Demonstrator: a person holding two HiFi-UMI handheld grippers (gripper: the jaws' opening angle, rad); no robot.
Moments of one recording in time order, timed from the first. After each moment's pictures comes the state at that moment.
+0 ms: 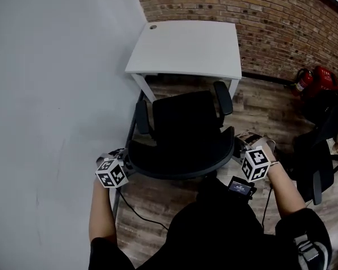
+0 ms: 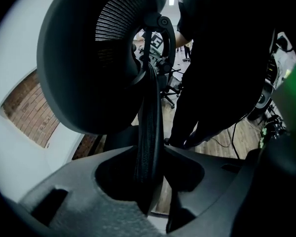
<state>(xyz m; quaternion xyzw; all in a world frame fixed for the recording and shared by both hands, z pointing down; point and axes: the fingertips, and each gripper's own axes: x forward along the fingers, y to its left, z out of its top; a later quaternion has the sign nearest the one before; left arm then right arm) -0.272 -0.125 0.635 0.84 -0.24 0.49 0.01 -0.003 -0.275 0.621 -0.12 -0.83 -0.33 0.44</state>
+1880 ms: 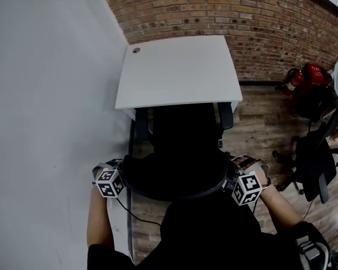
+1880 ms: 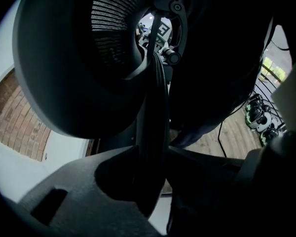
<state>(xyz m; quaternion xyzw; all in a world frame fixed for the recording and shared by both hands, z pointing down) -0.425 -0.279 0.647 0.83 -0.13 0.55 -0.01 -0.125 -0.349 0.625 -0.04 -0.84 -0.26 0.48</state>
